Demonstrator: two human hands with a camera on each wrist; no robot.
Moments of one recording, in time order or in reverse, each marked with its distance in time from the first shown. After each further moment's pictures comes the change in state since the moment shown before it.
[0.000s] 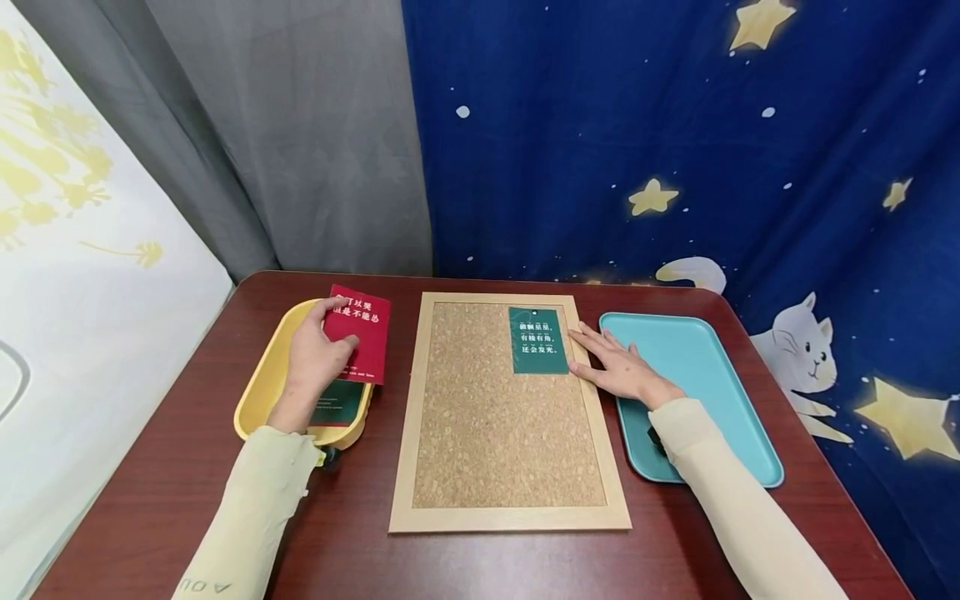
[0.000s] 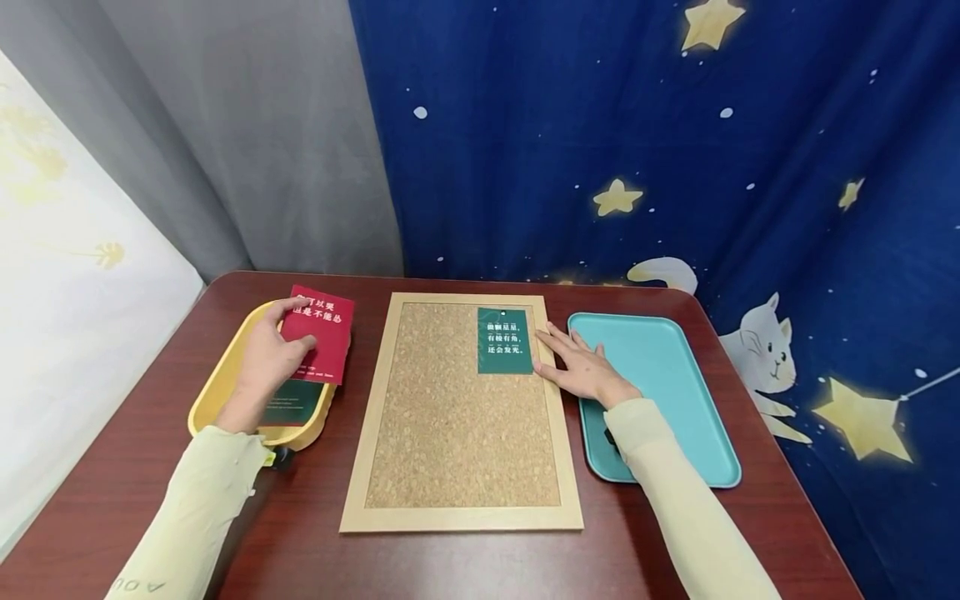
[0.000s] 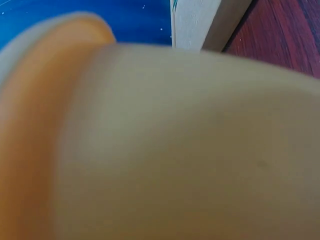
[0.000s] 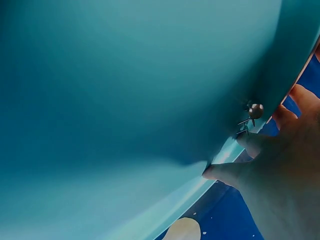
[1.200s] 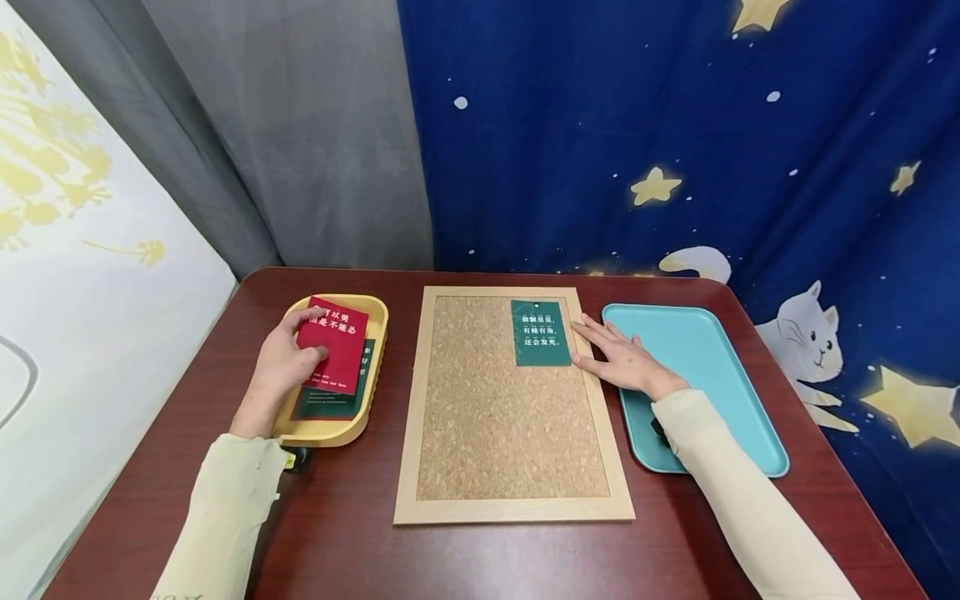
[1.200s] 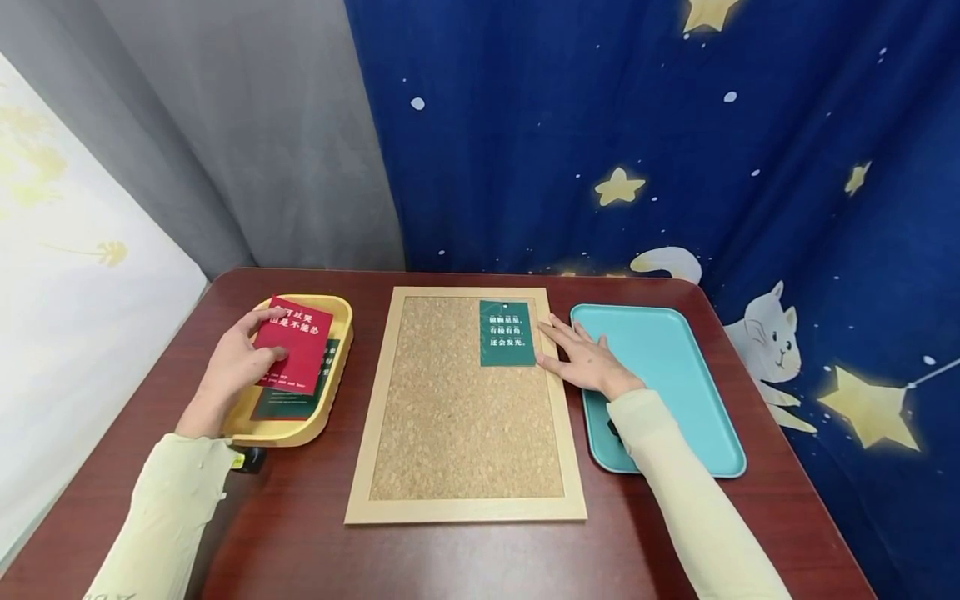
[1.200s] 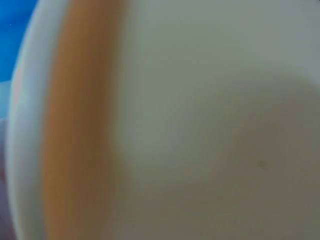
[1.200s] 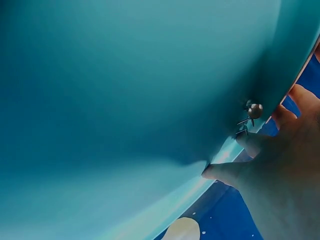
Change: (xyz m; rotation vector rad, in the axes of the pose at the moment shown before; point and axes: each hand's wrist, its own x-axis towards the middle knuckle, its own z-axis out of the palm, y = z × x) left_hand -0.002 -0.030 -0.036 0.116 -0.120 -0.023; right_hand 0.000 0.001 0.000 0.031 -0.014 0.007
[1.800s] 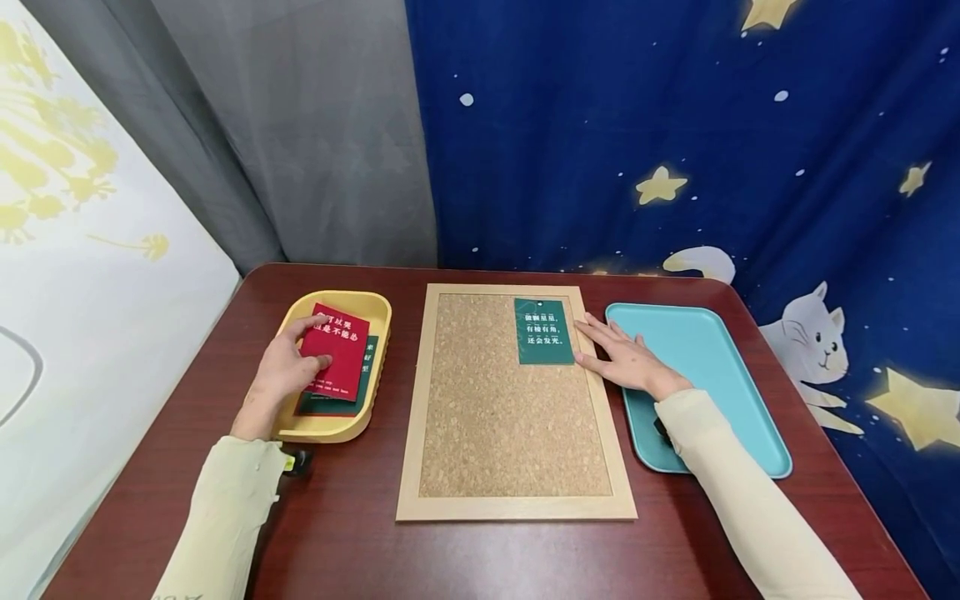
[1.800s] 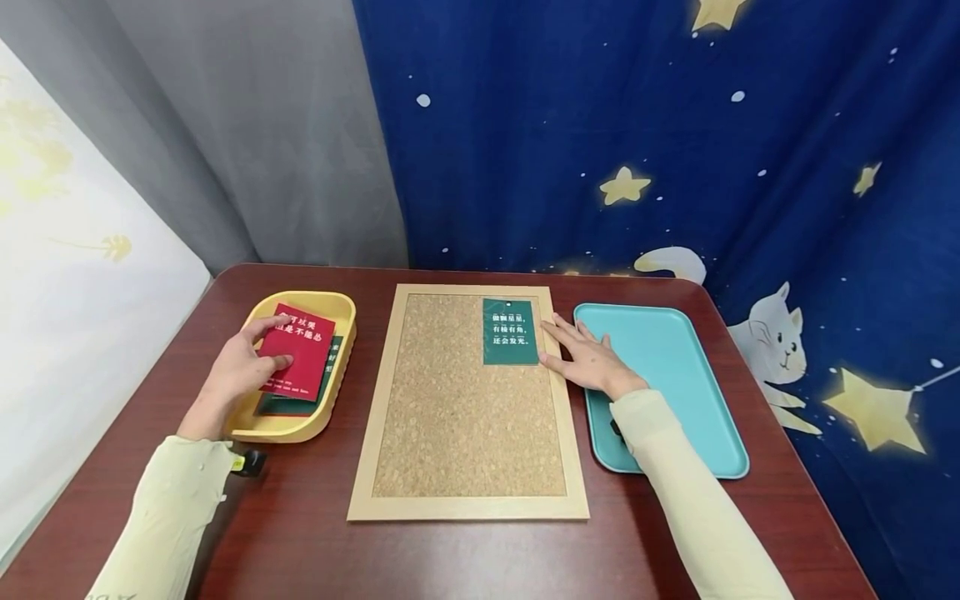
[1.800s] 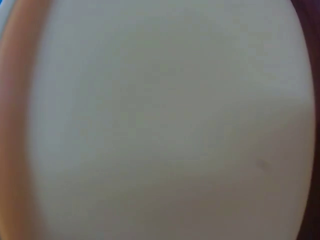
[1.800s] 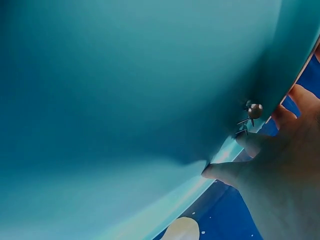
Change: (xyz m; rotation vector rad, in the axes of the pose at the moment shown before) left_hand -0.002 -0.018 0.002 0.018 -0.087 -0.058; right_hand -0.002 -0.002 -0.001 -0.004 -0.002 0.001
